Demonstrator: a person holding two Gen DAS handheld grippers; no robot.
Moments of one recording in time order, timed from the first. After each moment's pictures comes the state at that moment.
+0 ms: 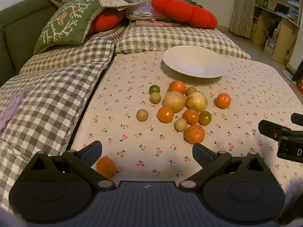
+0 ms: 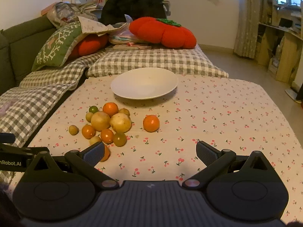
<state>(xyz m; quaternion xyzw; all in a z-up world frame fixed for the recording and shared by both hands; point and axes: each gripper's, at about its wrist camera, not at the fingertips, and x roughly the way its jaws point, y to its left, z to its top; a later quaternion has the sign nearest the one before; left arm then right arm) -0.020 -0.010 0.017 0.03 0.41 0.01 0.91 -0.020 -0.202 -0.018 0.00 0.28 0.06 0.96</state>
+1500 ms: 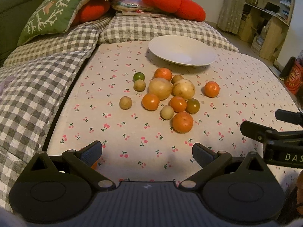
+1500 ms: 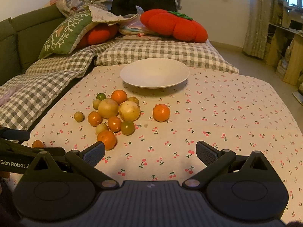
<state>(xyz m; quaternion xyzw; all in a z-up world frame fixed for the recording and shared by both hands) -0.019 -0.006 -0.005 0.01 0.42 -0.04 0.91 -0.020 -0.191 -0.033 -0.01 0.31 0.08 0.95</state>
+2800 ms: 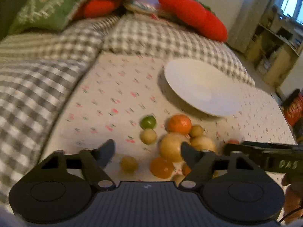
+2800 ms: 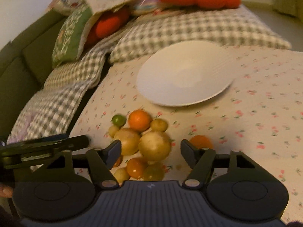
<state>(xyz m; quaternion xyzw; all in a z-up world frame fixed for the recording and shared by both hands) 0.116 0.022 -0.012 -0.08 0.43 -0.05 0.90 0.118 -0.182 -0.030 0.09 0.41 0.22 0.88</state>
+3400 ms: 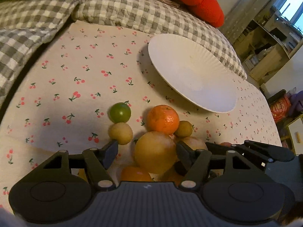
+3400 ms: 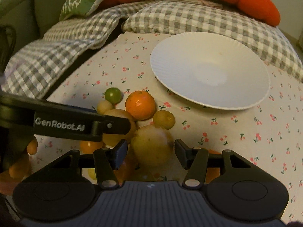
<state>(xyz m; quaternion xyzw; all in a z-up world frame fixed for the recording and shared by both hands) 0.162 0.009 -0.053 -0.14 0.48 -0.11 0.86 0.141 -0.140 -0.057 -0.08 0.42 0.23 0.87</state>
